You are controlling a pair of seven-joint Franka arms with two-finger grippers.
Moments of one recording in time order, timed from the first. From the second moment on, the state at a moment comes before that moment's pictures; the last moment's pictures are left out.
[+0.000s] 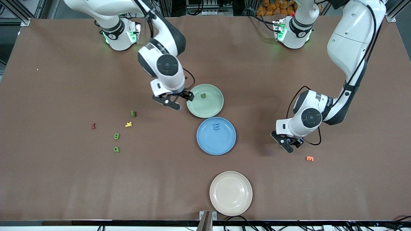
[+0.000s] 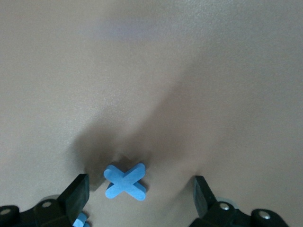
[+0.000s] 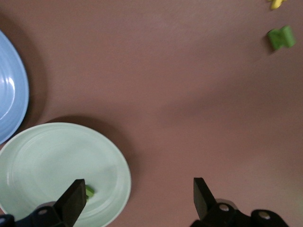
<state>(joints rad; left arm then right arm) 0.01 0.66 -0.26 -1.85 0.34 2.43 0.41 0.36 0.38 0.36 -1.85 -0.07 2.05 1.15</state>
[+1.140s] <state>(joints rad) 0.03 0.63 -0.27 -1.89 0.34 2.46 0.30 -0.08 0.21 0.45 -2.12 -0.13 2.02 0.29</state>
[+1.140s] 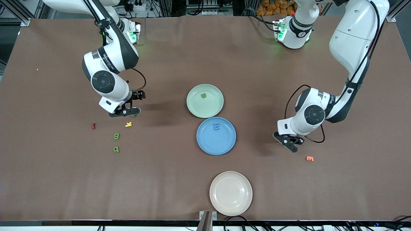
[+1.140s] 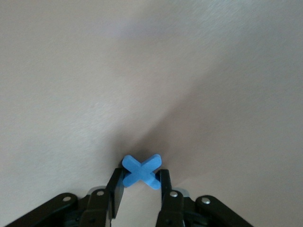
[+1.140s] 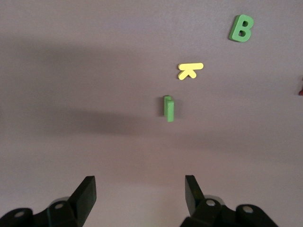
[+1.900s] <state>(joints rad) 0.00 0.63 -0.40 -1.81 0.33 2.48 -0.04 -0.14 0.21 0.41 -2.29 -0.27 2.34 0.24</state>
